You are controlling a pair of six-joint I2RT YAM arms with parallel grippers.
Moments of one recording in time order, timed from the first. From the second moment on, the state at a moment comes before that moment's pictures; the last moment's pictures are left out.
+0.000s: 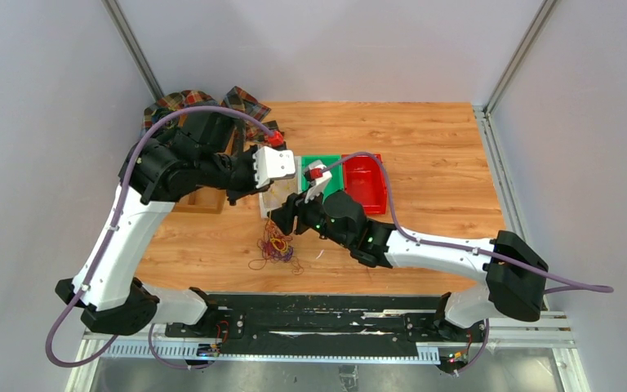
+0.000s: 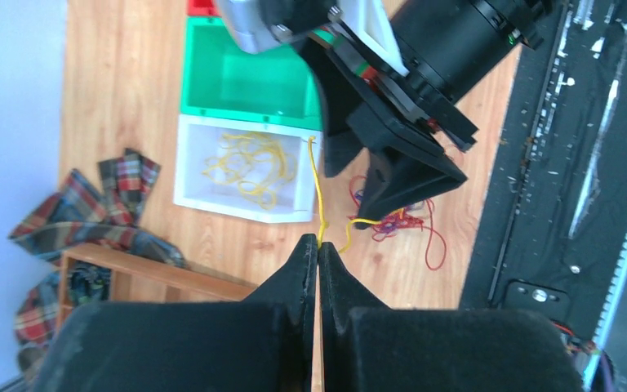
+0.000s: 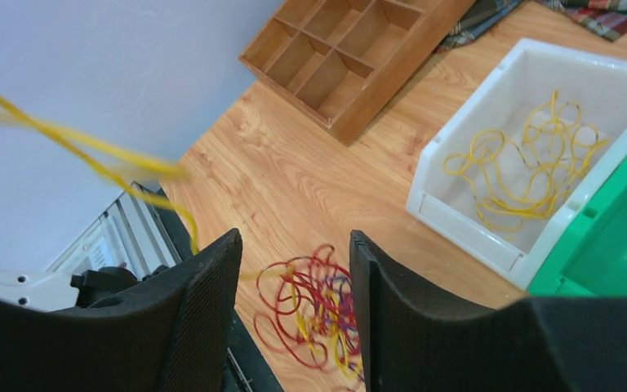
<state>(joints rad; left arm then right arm) -0.63 1.30 1.87 -1.41 0.35 0.74 1.12 1.43 0.93 0.39 0.16 0.46</state>
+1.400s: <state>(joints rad) -0.64 1.36 2.26 -1.42 0.31 0.81 1.12 1.46 1.10 0.35 0.10 0.30</state>
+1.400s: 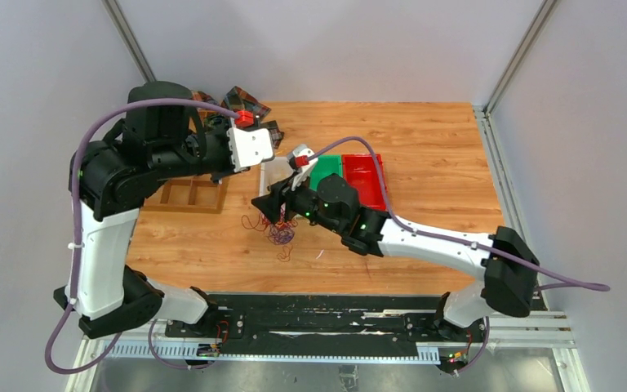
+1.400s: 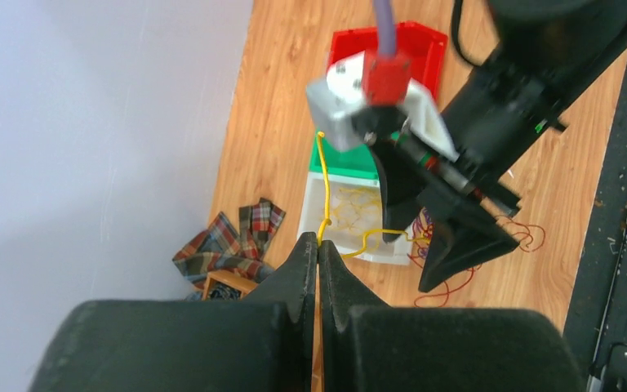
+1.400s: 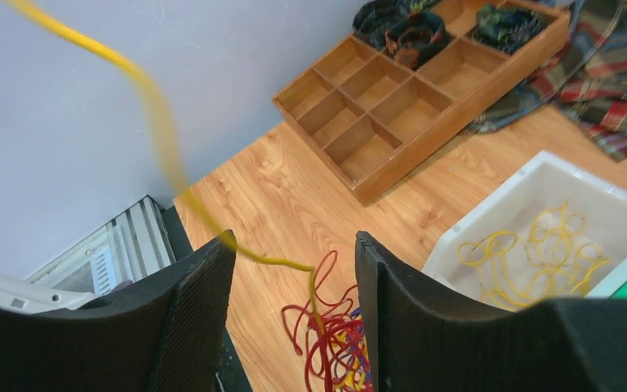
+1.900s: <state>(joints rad) -0.64 1.39 2.50 -1.42 0.32 0.82 1.01 1.51 0.89 0.35 -0.06 0.40</state>
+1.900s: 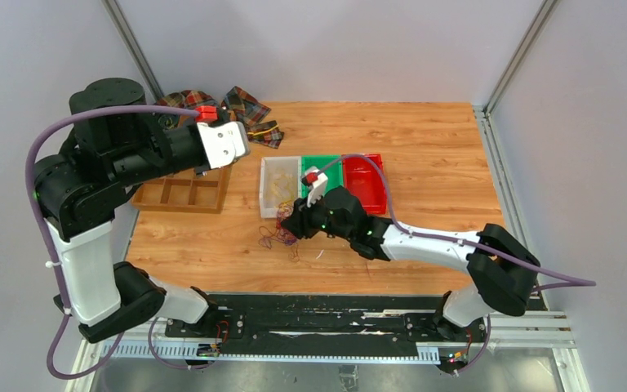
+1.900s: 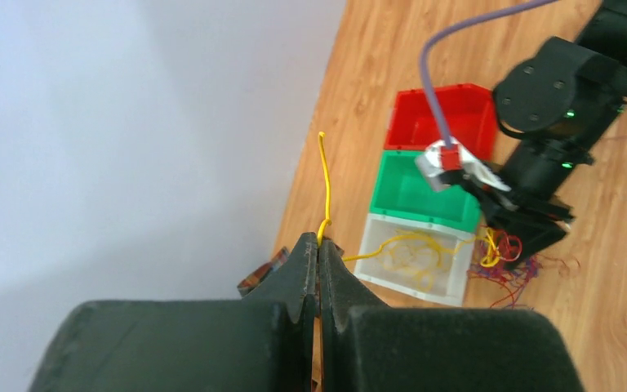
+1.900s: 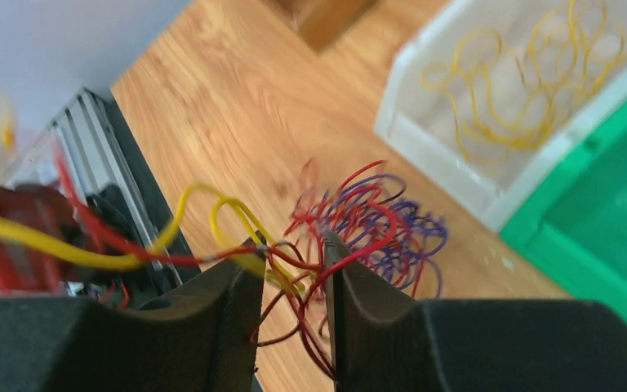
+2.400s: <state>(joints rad) -0.64 1.30 2.34 -0.93 0.11 0.80 1.01 1.37 0.69 0.18 -0.04 0.37</state>
